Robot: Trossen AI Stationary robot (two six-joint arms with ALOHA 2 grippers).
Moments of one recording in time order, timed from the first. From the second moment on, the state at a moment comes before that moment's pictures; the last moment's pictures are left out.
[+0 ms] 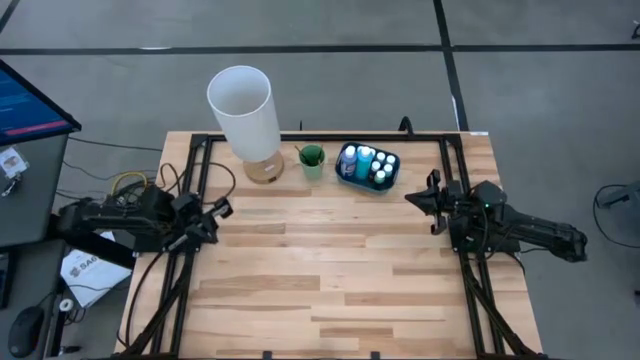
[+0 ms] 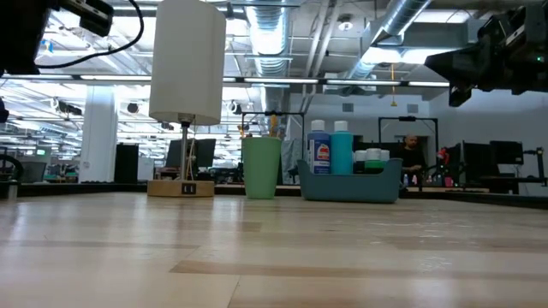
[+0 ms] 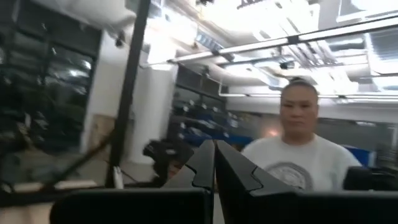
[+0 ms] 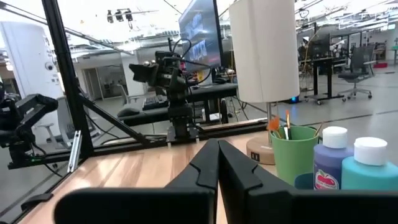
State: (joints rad) left arm 0.07 0.27 0.01 0.84 0.69 -0.57; right arm -0.29 0.00 0.01 0.15 -0.19 0.16
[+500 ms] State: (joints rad) left arm -0.21 0.18 0.01 0.62 0.22 -0.33; right arm -0.30 0.00 0.01 0.16 -0.18 0.15
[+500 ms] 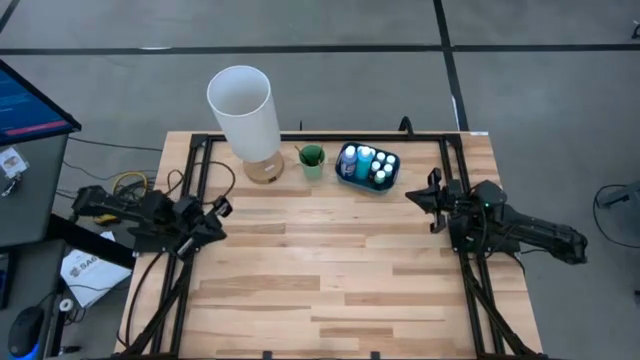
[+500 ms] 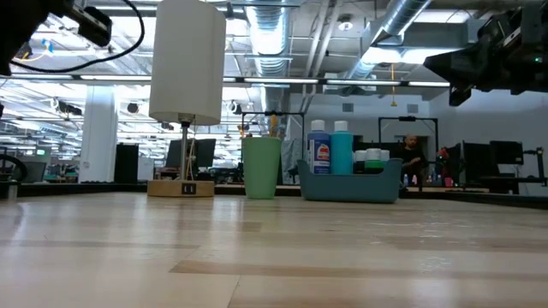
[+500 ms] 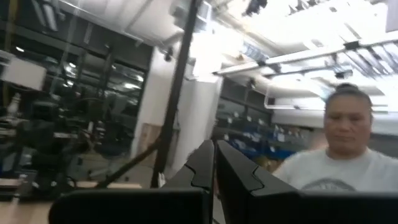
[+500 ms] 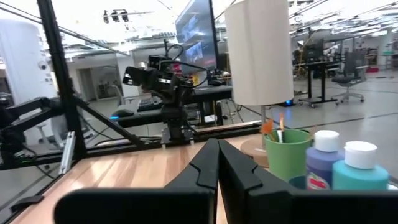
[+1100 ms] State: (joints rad) left arm -0.21 0.00 0.01 0.22 0.08 -0.23; right arm -0.35 0.00 0.01 0.14 -0.33 0.11
